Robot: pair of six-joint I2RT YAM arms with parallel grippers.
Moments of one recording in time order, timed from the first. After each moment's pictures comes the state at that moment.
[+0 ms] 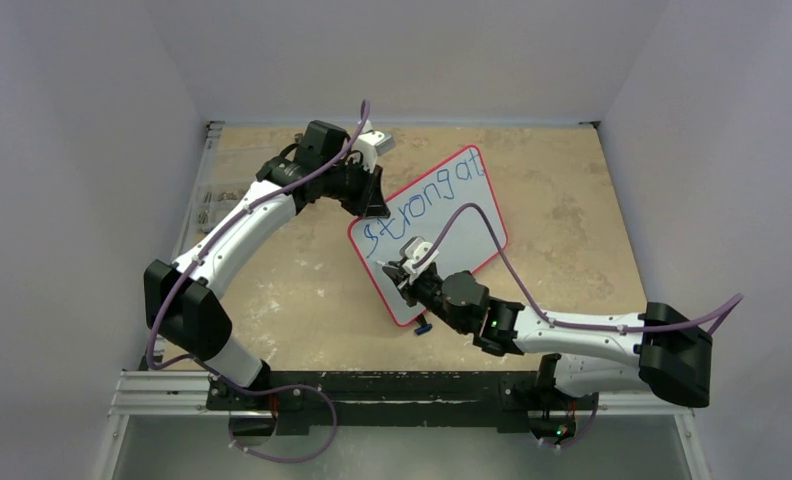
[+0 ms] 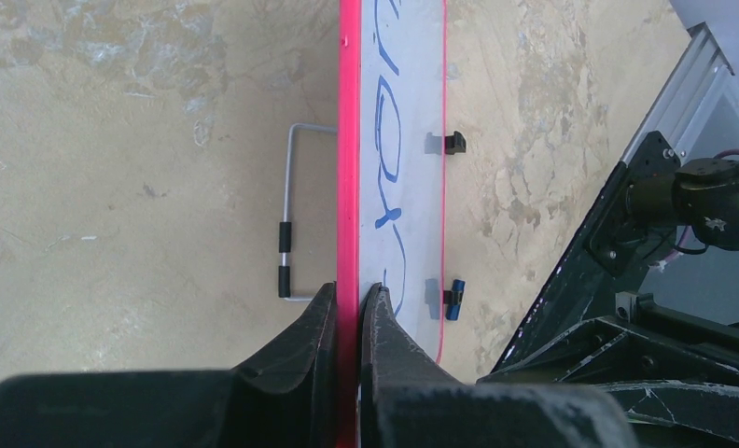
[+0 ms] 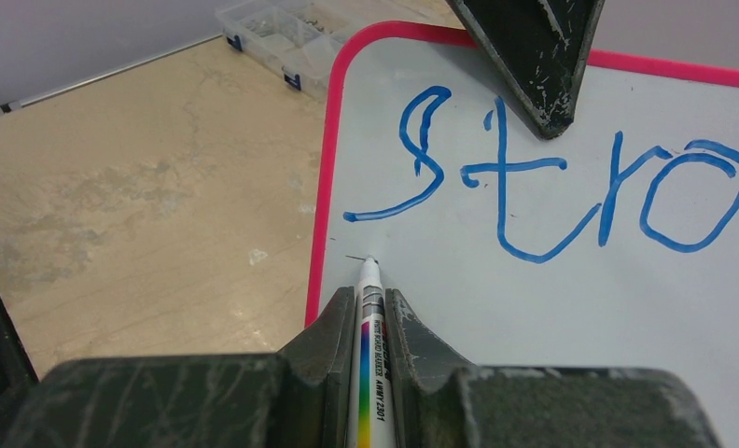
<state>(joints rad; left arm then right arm) -0.49 1.58 1.49 -0.69 0.52 -0.01 1.17 1.18 0.57 0.52 0.38 -0.02</state>
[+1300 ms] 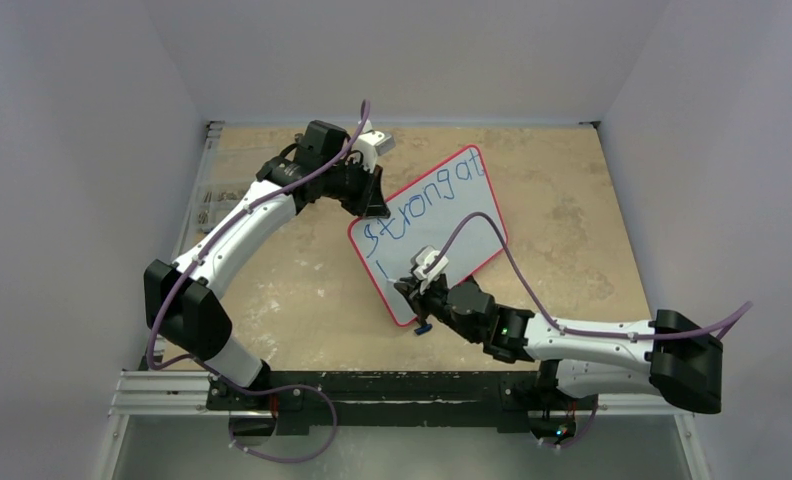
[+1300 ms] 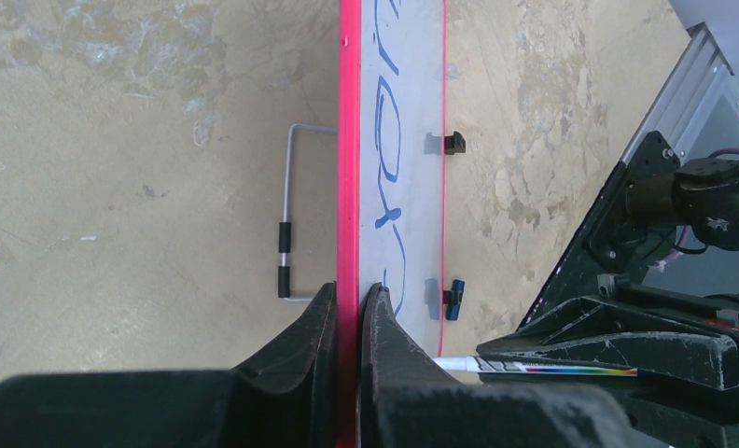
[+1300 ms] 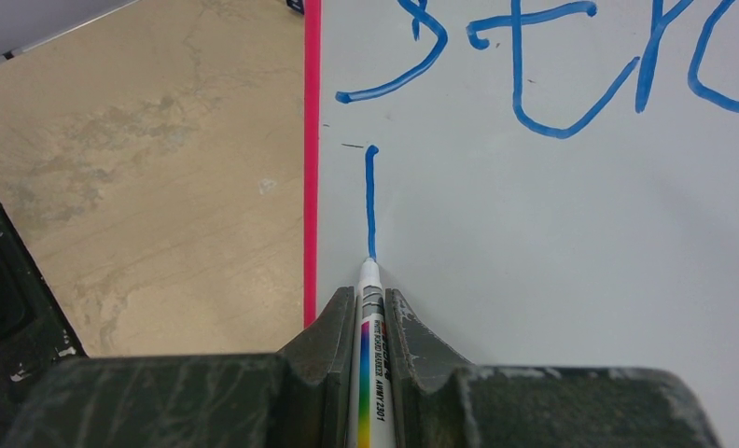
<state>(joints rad) -0.49 1.58 1.49 -0.69 0.52 -0.01 1.18 1.11 0.47 0.43 0.37 0.10</state>
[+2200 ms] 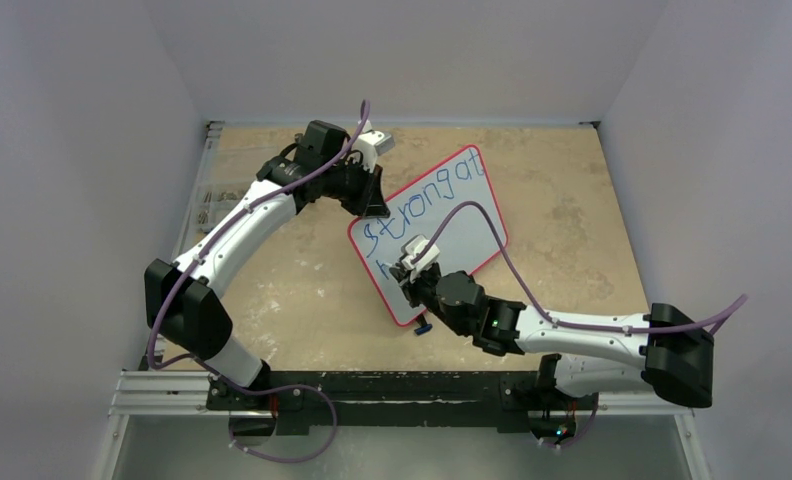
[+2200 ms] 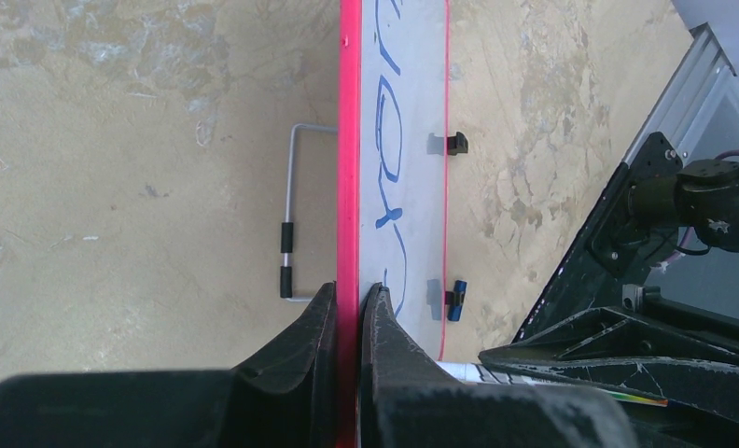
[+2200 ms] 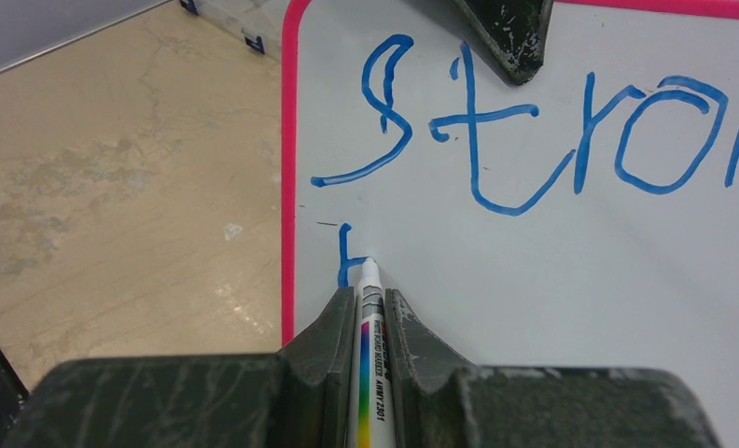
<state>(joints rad) -0.49 1.59 1.49 -0.69 0.52 -0.01 1.18 1.17 0.60 0.38 0.47 0.04</state>
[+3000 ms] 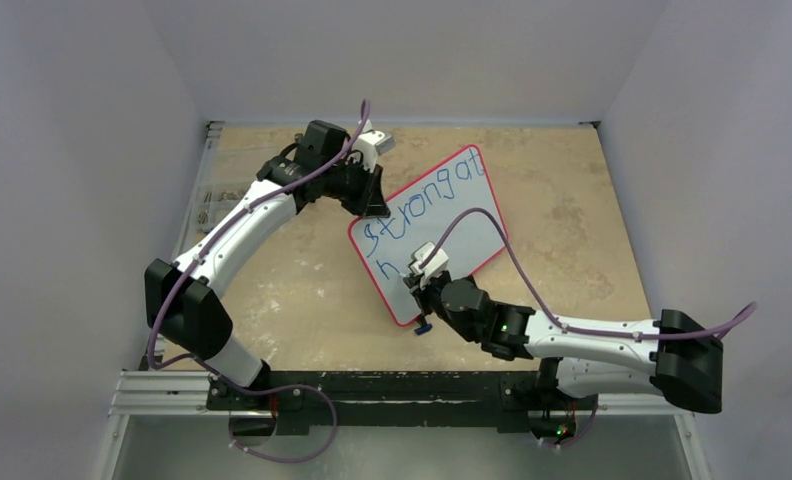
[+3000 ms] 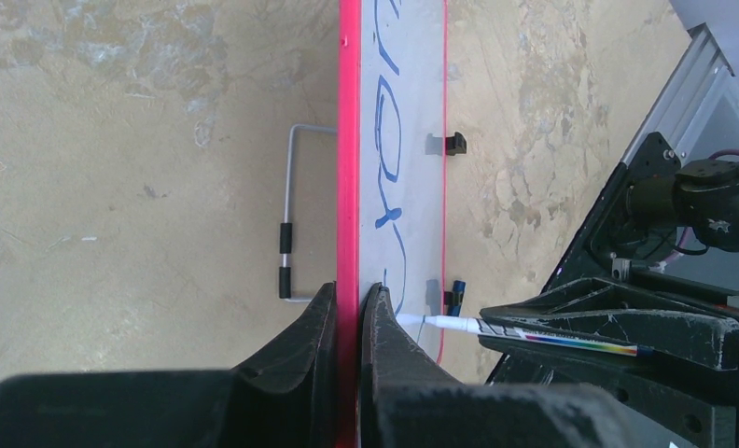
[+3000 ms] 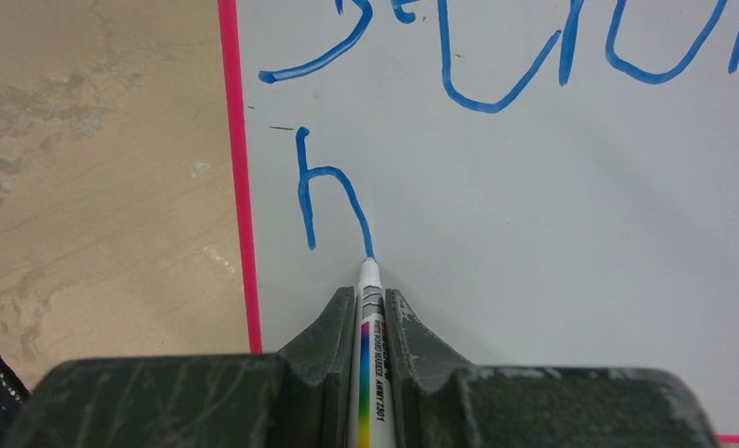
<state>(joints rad) -0.49 1.59 1.49 -0.69 0.52 -0.01 1.18 1.11 0.53 0.27 0.50 0.09</state>
